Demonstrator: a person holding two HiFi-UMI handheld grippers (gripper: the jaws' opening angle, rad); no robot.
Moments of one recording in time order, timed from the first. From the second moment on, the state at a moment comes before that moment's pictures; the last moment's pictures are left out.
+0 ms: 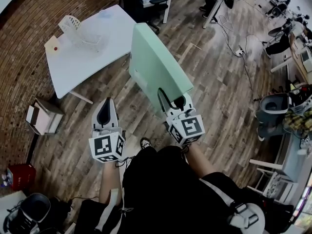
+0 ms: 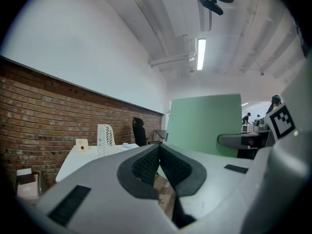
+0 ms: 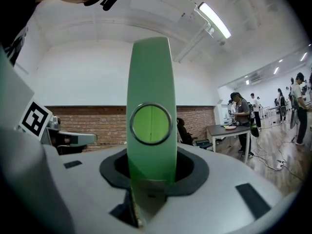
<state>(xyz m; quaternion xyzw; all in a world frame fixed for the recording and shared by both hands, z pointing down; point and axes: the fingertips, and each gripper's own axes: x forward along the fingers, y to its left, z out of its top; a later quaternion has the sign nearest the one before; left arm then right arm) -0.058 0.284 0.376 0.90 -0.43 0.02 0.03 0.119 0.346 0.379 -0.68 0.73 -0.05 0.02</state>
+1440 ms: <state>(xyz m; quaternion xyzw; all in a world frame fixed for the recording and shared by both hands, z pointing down) 0.029 -0.035 0.386 0.83 -0.55 0.06 0.05 0.212 -0.024 0.351 -0.53 0.84 -0.05 0.06</state>
